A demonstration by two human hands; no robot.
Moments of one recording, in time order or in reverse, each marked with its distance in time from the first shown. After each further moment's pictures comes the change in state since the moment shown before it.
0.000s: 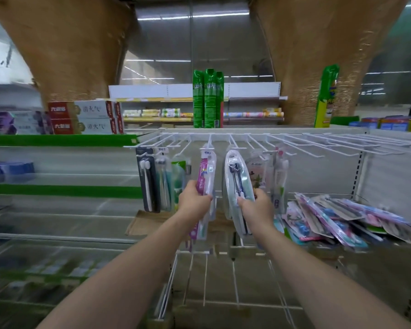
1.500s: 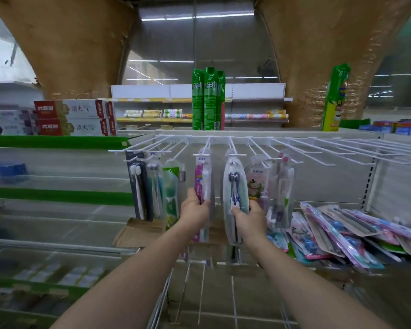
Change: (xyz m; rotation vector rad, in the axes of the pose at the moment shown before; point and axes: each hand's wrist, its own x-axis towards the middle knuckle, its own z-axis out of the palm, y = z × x) left_hand 0.047 -0.018 0.038 0.051 0.005 -0.048; right_hand 0.041 0.030 0.025 0.042 -0.058 0.027
